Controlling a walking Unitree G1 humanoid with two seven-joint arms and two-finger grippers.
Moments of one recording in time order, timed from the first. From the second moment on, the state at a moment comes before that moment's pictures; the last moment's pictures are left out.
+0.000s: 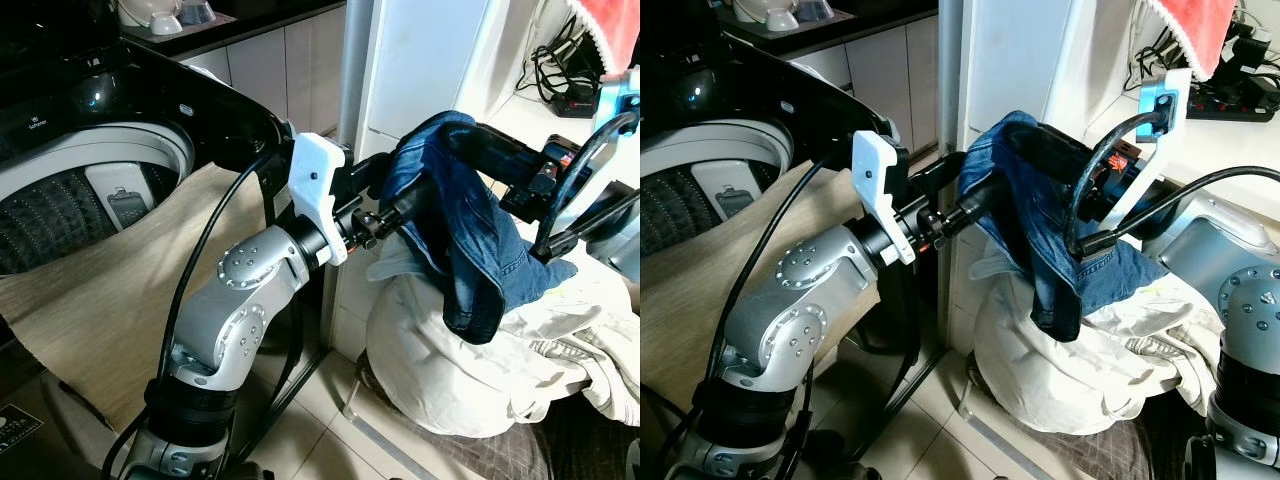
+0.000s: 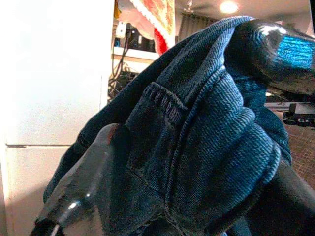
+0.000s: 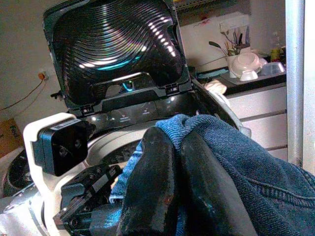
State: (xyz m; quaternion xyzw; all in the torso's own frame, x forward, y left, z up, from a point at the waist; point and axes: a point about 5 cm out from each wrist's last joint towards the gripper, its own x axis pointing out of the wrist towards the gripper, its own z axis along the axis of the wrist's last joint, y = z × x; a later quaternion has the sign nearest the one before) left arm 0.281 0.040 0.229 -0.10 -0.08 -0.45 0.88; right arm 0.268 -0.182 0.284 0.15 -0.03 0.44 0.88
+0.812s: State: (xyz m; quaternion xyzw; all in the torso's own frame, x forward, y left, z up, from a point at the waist) left arm 0.286 0.045 0.228 -0.10 -0.08 -0.43 0.89; right arm 0.273 -0.184 0.279 0.14 -0.02 0.42 0.90
